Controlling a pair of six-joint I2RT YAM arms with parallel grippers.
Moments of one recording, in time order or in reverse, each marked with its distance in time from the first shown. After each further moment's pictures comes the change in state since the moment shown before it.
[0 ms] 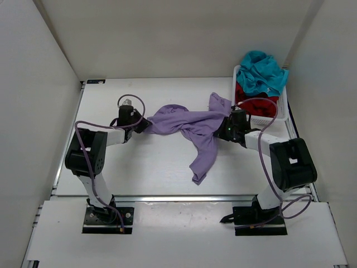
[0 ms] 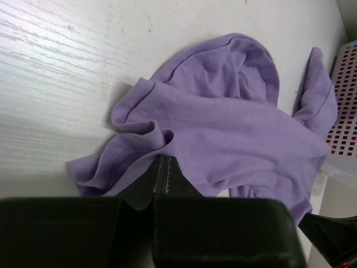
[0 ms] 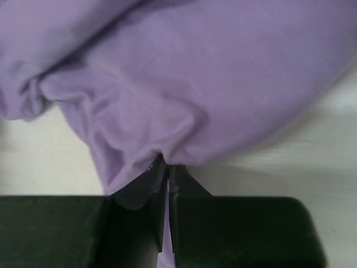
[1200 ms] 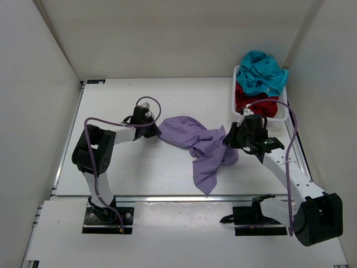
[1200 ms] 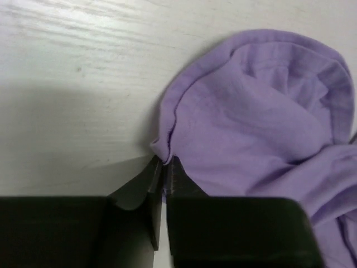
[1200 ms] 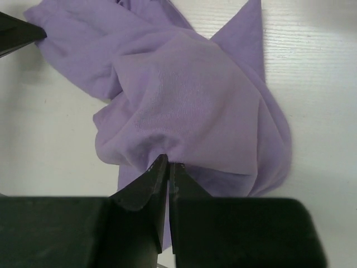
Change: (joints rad) left arm -0.147 0.035 0.106 -0.283 -0.044 0.204; right arm 0.025 -0.532 -0.028 -0.474 0.017 -0.202
